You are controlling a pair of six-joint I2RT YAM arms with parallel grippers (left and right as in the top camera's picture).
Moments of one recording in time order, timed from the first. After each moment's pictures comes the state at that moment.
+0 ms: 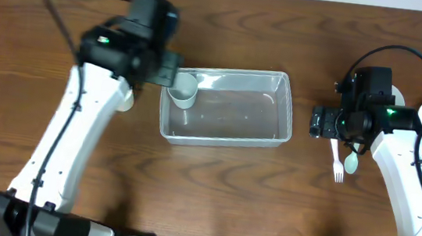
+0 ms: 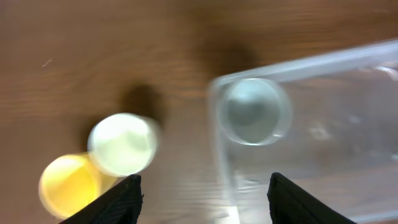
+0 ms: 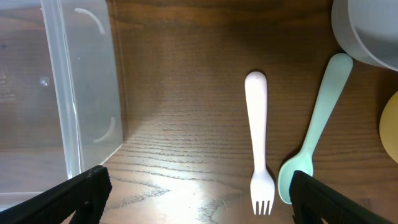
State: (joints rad) left arm -0.23 1.60 1.64 -1.17 -0.08 -0.11; right arm 0.05 1.45 1.12 -0.91 -0.05 0.11
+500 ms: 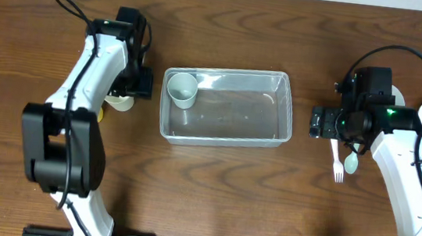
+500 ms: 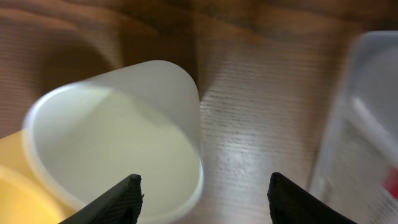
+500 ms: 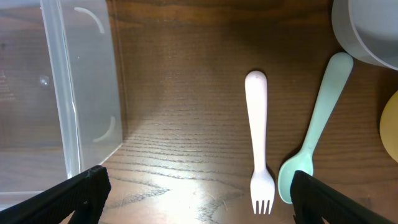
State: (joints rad) left arm -0.06 1.95 1.53 -1.16 -0.08 -0.12; right arm 0.05 1.45 1.12 -0.91 -0.05 0.11
